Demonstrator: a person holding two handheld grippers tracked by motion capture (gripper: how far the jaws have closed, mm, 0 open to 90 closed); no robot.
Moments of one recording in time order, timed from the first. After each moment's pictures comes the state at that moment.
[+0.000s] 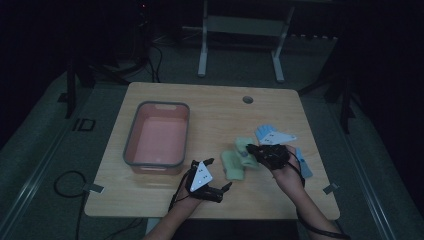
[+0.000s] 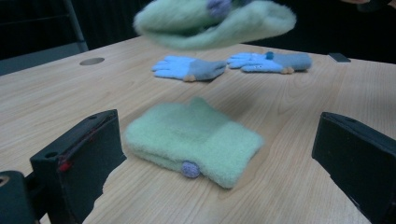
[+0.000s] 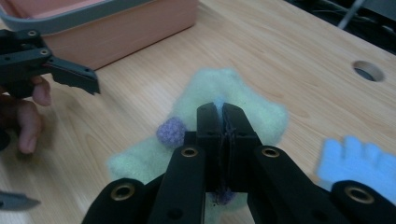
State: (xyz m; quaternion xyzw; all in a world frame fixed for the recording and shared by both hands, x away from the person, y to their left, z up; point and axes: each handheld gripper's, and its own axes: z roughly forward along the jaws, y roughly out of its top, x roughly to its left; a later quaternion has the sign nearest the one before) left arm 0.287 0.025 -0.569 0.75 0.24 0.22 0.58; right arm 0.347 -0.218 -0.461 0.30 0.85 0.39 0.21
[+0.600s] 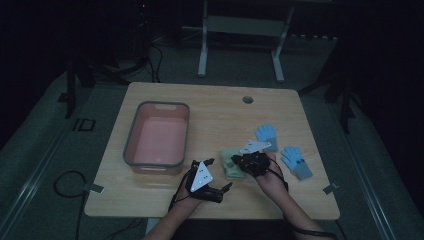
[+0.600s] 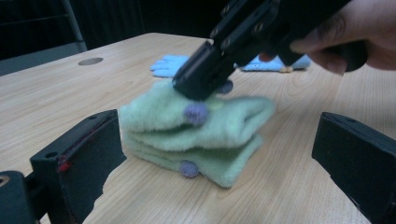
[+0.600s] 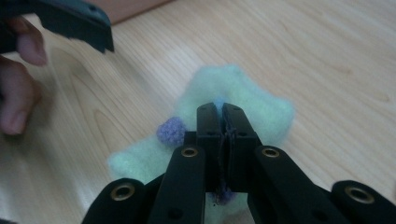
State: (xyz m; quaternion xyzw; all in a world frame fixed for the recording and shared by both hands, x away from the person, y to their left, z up) left arm 0.287 0.024 -0.569 0.75 0.24 0.22 0.57; right arm 0.352 -0.183 -0.512 0.28 0.88 0.35 0.17
